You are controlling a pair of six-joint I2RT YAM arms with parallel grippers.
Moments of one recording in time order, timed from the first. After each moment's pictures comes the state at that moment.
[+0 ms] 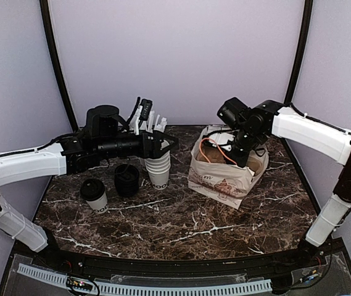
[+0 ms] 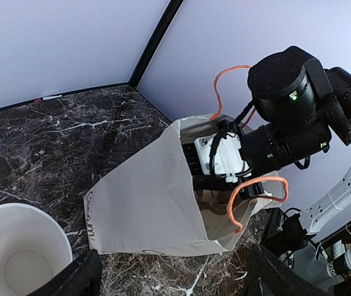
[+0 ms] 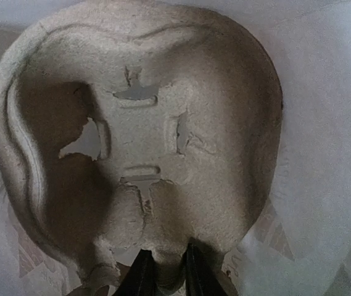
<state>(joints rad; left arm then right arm) -0.84 1.39 1.08 0.06 0.22 -0.46 0.74 1.65 1.54 -1.09 0.19 -0.47</state>
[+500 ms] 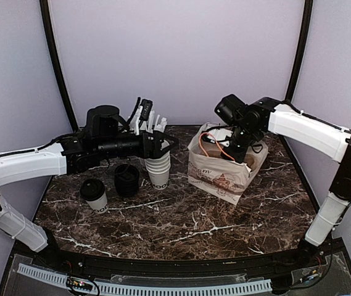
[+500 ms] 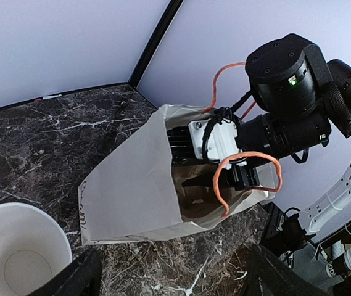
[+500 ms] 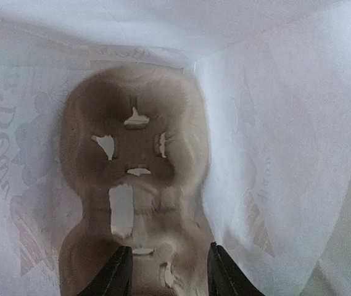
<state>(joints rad) -0.84 1.39 1.08 0.06 0.22 -0.46 0.73 1.70 1.60 -1.09 0.24 -0.47</state>
